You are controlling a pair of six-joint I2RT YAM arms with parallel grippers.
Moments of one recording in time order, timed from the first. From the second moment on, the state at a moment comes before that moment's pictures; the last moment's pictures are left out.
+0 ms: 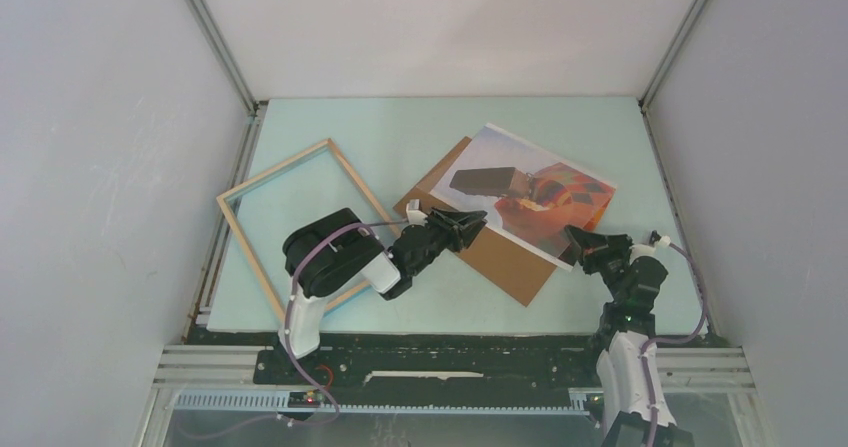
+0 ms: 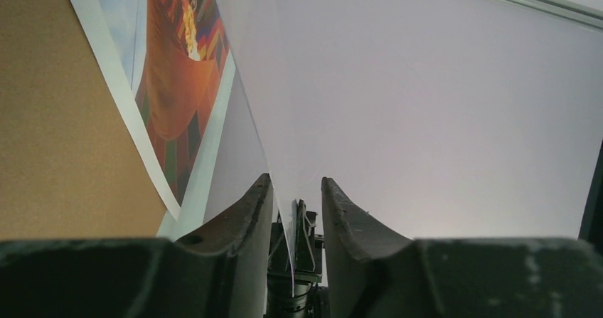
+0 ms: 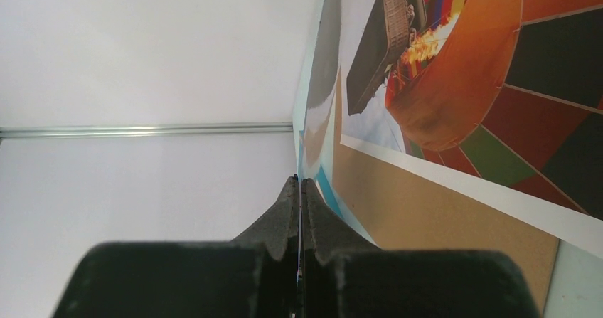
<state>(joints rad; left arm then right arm) -0.87 2.02 0.64 1.32 -0.12 -1.83 -0.30 0.57 0.01 0.42 -0.54 1.37</state>
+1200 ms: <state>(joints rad) -0.81 2.03 0.72 1.20 -0.10 -1.67 -0.32 0.42 0.01 0.25 -0.68 1.23</state>
